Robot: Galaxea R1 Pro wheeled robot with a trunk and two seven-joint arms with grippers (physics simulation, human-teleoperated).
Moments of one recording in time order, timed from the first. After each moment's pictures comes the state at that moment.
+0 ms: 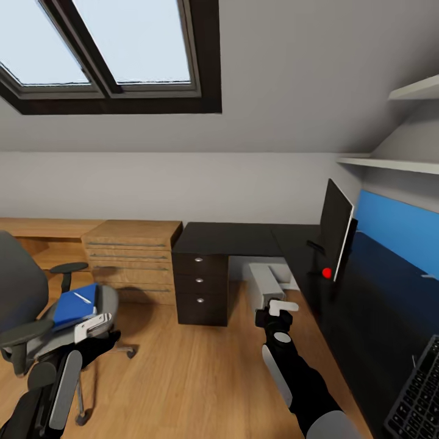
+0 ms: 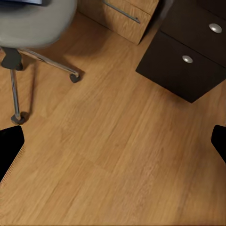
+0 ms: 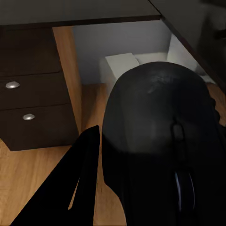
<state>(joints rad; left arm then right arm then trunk) -0.28 0.00 0.32 -1.49 0.27 0.87 0.20 -0.49 0.12 0.21 -0.97 -0.15 0.21 -0.41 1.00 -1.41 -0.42</state>
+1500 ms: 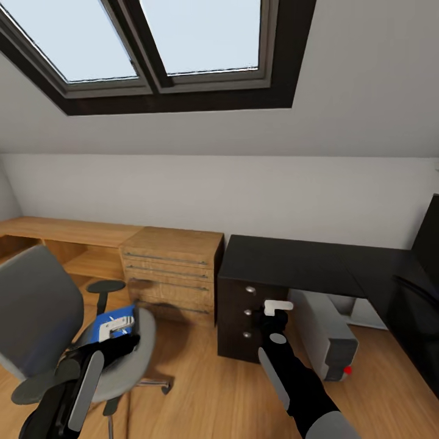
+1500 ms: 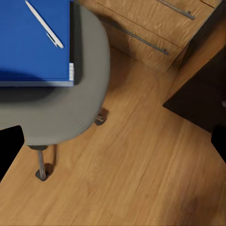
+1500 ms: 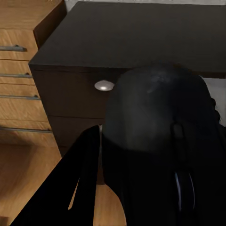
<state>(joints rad) -0.28 0.00 0.17 -1.44 0.27 0.87 0.21 -0.49 0.12 0.27 -0.97 -0.15 0.20 -0.41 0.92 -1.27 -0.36</state>
